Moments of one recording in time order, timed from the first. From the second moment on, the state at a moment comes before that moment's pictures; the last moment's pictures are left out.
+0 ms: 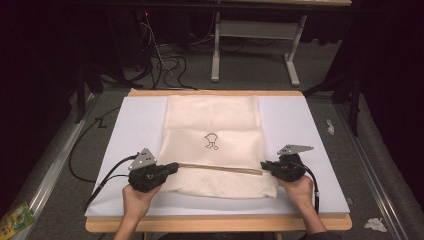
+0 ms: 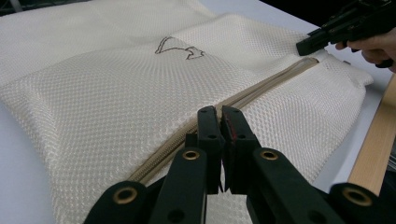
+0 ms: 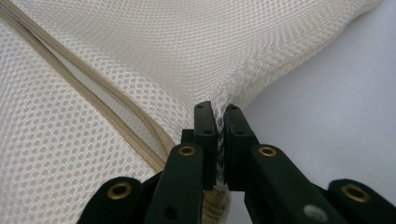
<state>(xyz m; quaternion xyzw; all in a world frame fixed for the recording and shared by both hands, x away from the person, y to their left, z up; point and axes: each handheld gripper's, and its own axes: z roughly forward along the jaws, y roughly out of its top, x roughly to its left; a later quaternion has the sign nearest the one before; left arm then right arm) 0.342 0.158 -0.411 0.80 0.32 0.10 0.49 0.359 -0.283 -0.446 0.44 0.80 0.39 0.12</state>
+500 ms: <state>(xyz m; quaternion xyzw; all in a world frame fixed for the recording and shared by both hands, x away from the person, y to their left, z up) 0.343 0.169 -0.409 0.79 0.34 0.11 0.50 0.356 -0.288 -0.445 0.45 0.80 0.38 0.13</state>
